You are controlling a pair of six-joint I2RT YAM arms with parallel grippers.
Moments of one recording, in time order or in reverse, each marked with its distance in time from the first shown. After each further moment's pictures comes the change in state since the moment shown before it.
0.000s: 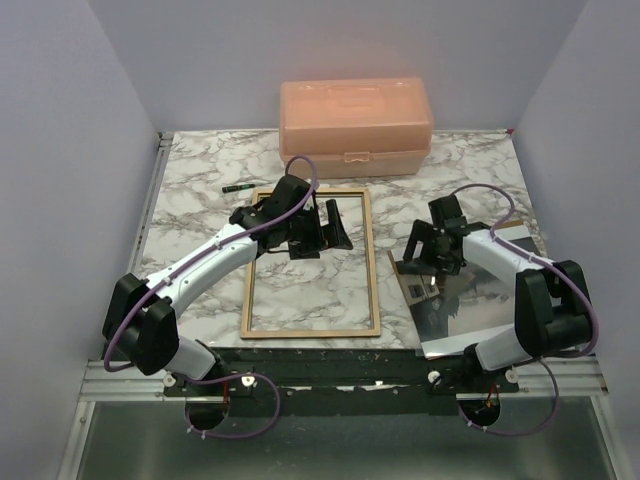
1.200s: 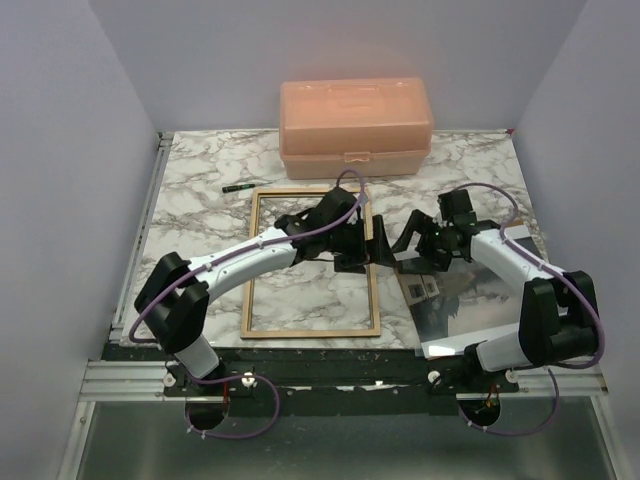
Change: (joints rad) left arm -0.179 0.154 0.076 0.153 0.077 -0.105; right arm -0.018 -0.053 0.025 0.034 -0.321 0.076
